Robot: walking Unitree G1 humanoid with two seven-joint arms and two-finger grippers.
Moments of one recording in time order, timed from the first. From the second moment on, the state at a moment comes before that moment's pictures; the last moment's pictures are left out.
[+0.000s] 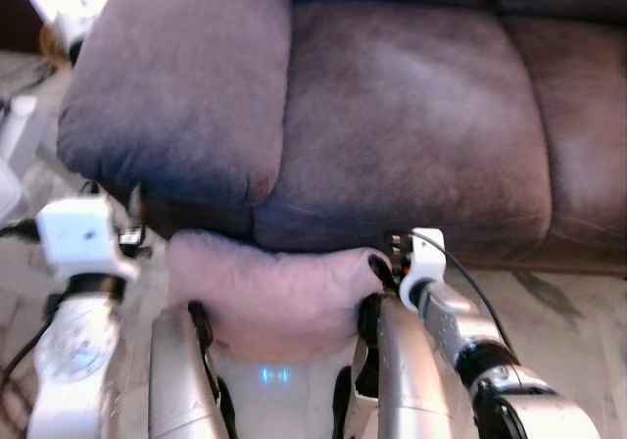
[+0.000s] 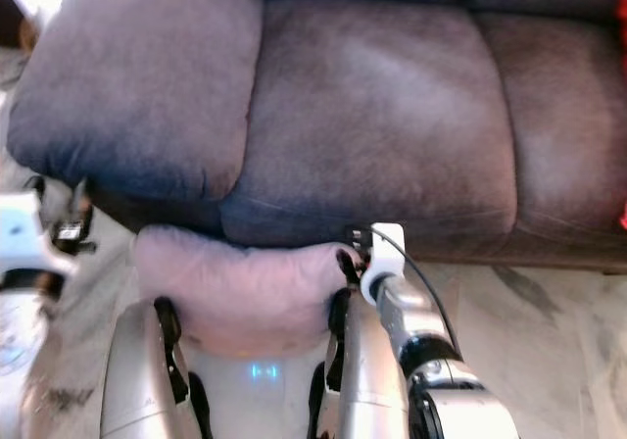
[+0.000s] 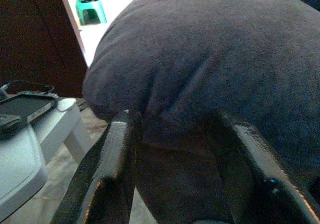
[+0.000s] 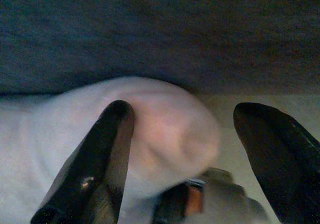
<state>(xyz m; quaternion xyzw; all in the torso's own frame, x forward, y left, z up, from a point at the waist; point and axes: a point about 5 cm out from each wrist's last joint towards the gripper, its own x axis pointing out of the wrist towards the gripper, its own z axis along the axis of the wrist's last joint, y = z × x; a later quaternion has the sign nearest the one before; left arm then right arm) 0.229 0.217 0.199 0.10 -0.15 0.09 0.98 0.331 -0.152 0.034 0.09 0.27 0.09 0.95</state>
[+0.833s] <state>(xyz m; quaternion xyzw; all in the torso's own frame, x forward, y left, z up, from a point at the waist) 0.220 0.204 0.216 0.10 -0.12 0.06 0.99 0.330 -0.134 0.030 0.08 0.28 0.11 0.95</state>
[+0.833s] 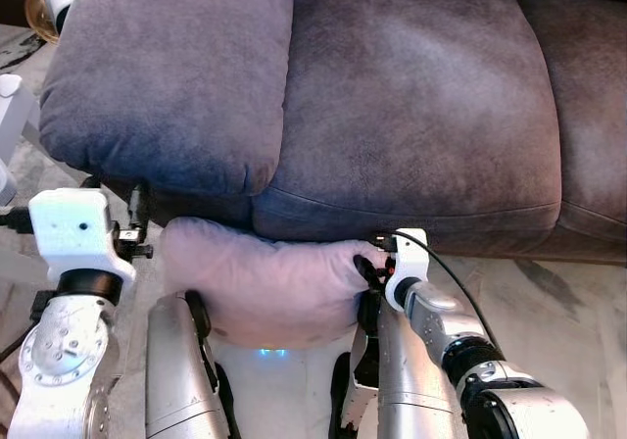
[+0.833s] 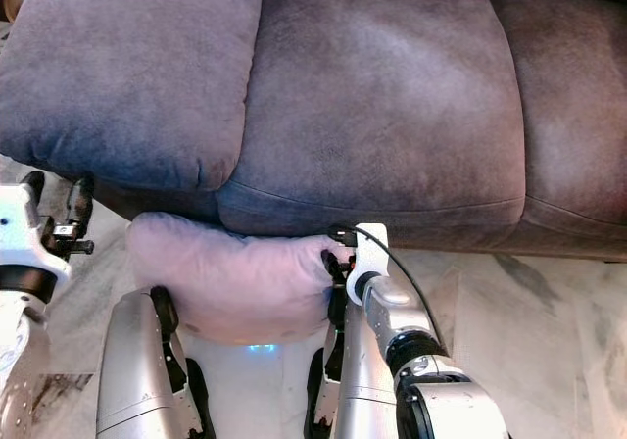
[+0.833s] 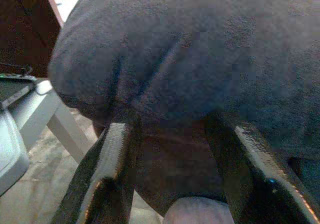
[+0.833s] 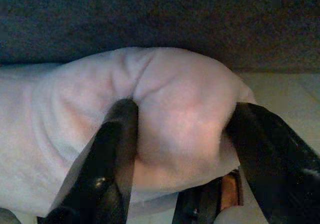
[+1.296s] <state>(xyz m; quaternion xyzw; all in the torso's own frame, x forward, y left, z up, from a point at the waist) 0.221 0.201 0.212 0.09 -0.10 0.05 0.99 0.330 -0.134 0.030 0.07 0.27 0.12 0.95</state>
